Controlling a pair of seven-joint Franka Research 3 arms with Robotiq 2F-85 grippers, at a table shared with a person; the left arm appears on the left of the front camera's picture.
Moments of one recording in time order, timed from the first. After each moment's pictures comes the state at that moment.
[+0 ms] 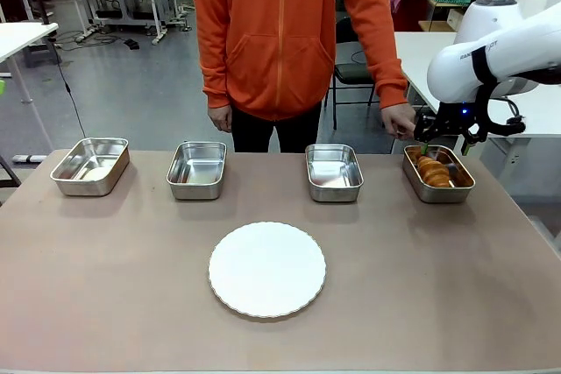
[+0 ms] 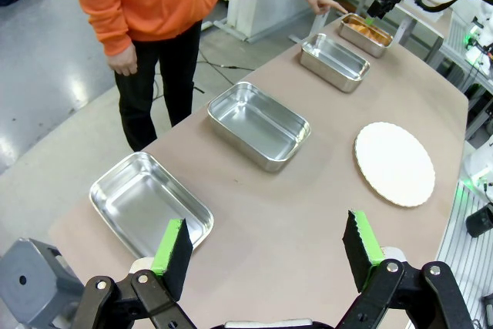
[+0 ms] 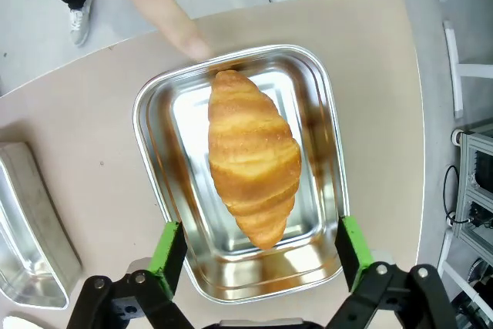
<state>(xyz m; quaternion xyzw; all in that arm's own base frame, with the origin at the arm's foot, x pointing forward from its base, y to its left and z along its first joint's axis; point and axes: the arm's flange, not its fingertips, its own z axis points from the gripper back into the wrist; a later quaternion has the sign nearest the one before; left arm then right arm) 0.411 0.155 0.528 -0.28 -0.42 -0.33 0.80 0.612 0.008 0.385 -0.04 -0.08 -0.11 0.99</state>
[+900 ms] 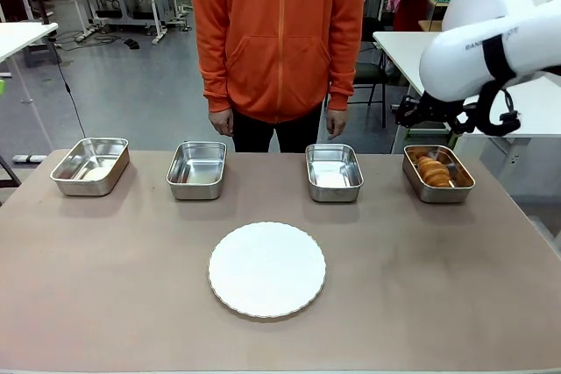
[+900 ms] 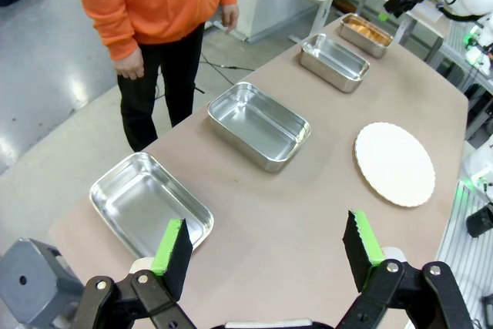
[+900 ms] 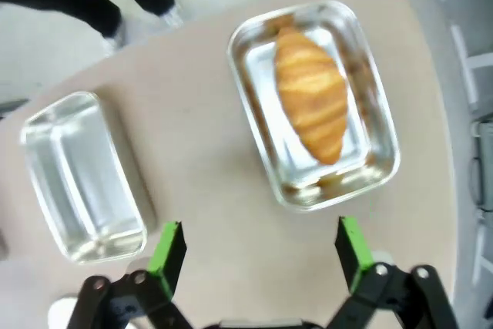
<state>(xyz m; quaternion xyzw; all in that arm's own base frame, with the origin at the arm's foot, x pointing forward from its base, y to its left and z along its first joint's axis) 0.411 0.155 0.528 -0.28 -0.42 -0.33 0.80 0.528 0.088 0.446 -0.02 -0.15 -0.16 0.98</state>
